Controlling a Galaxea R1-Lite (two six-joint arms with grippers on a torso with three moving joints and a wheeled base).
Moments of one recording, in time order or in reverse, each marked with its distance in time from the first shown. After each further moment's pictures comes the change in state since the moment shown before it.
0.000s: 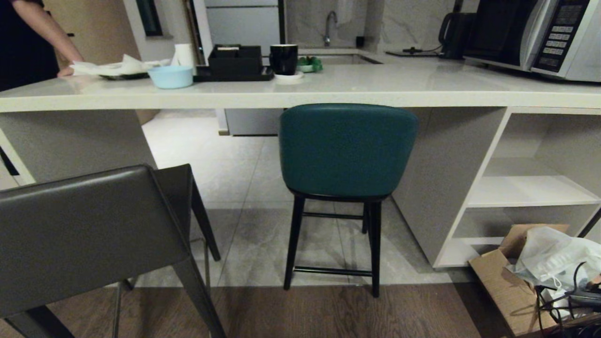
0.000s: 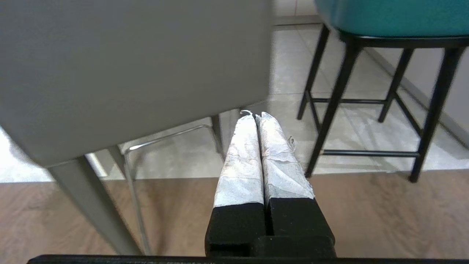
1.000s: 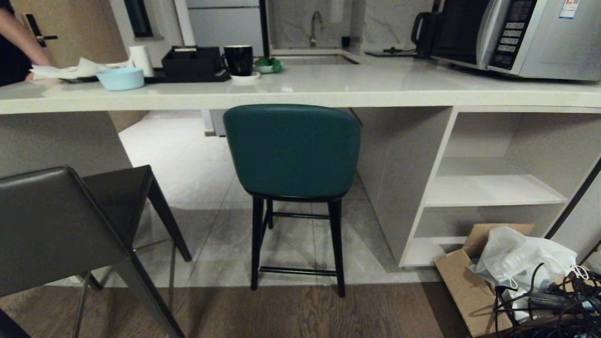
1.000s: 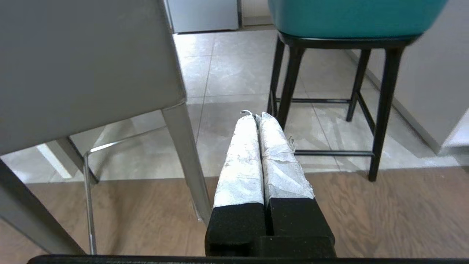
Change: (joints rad) left arm 0.001 0.000 0.000 0.003 -0.003 0.001; right arm 0.000 0.000 0.000 0.000 0.001 -0.005
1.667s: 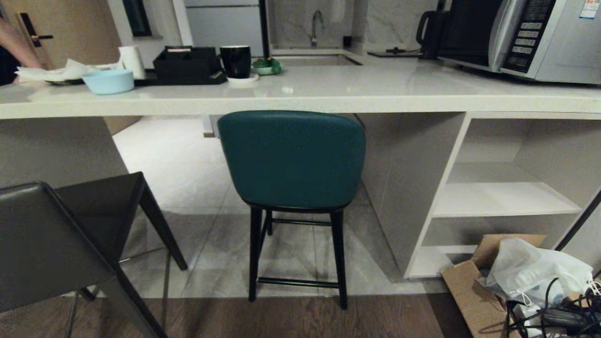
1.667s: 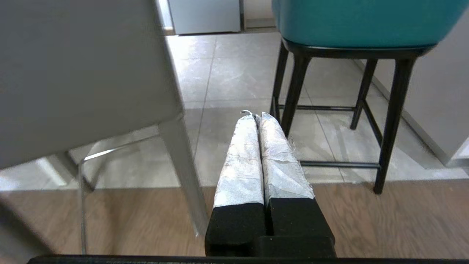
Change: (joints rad) left arm -0.001 0.000 0.000 -0.003 0.003 -0.006; right arm 0.000 0.000 0.000 0.000 0.000 0.001
